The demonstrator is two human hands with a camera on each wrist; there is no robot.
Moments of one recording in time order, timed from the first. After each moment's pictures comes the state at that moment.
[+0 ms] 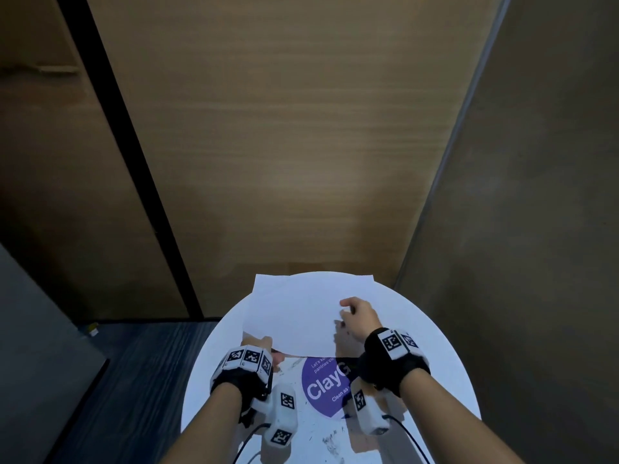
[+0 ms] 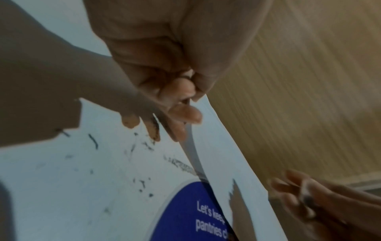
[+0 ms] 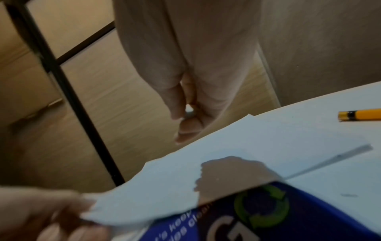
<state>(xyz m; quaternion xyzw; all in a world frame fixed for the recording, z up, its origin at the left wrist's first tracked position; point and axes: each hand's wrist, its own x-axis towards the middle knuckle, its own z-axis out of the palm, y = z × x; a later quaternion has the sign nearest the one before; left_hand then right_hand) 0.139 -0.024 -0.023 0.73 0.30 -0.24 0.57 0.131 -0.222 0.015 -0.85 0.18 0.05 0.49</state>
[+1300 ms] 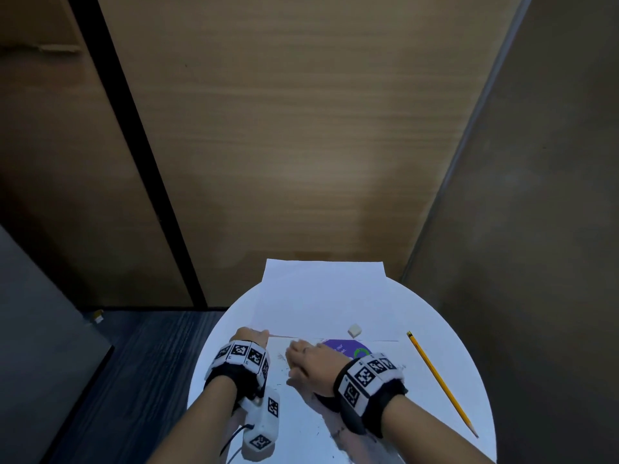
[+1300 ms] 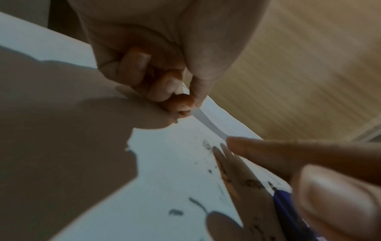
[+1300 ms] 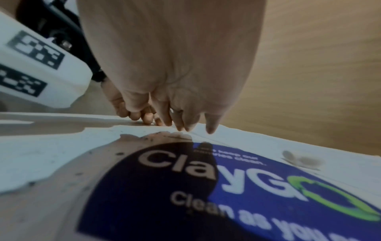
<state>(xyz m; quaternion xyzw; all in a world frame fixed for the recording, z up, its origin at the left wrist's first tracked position) 0.152 0.002 -0.043 0.86 0.23 -0.18 0.41 0.096 -0.157 -0.019 -0.93 -0.27 0.21 0.10</state>
